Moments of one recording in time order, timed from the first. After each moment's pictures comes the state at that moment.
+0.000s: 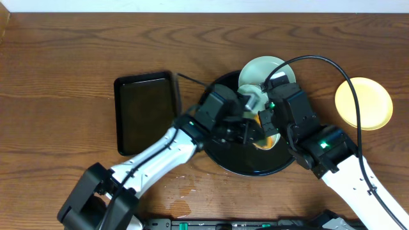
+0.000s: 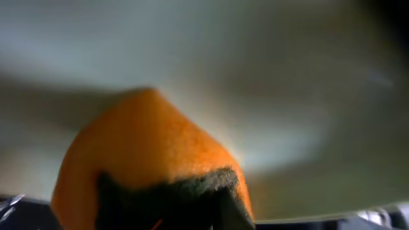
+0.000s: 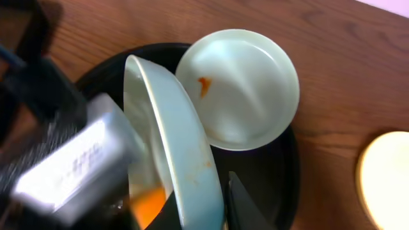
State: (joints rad) left arm -0.73 1.61 0.96 -0.04 0.75 -0.68; right arm 0.57 1.19 1.07 -0.71 0.27 0.12
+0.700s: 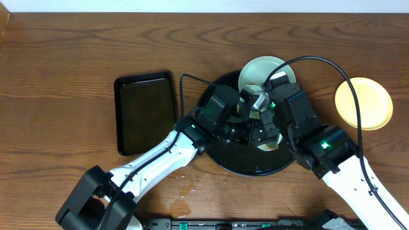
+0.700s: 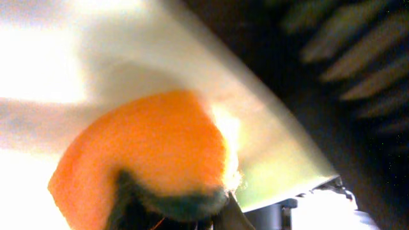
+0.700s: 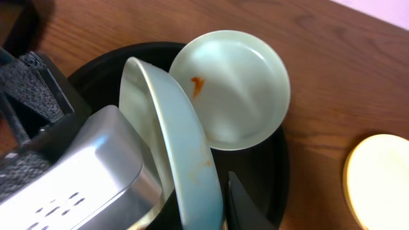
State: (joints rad) left arm -0.74 1.59 0.96 0.01 0.79 -0.74; right arm 0.57 1.19 1.07 -0.72 0.27 0.09
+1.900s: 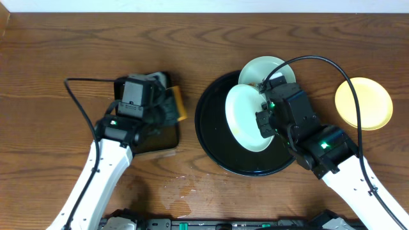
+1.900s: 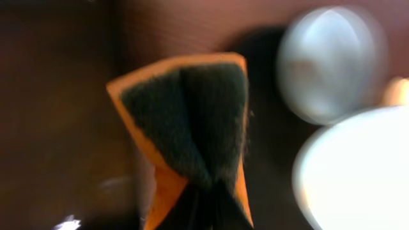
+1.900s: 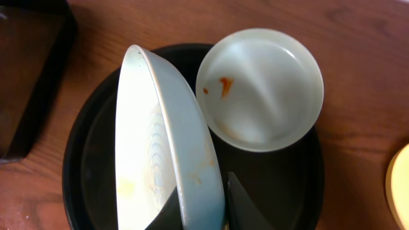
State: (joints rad) left arm -0.23 1.25 0.96 -0.68 0.17 -0.46; right arm 0.57 1.19 1.07 -0.72 0.19 0.14
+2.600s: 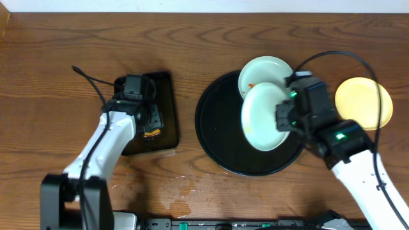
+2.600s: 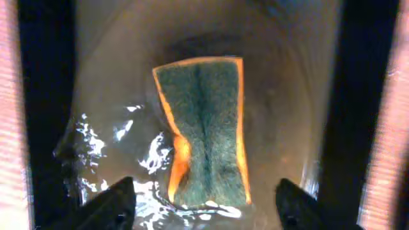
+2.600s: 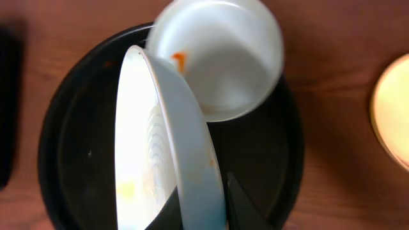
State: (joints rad) left arm -0.11 1.52 0.94 -0.68 -0.07 -0.31; right arm 0.36 1.19 1.07 -0.80 0.12 0.28
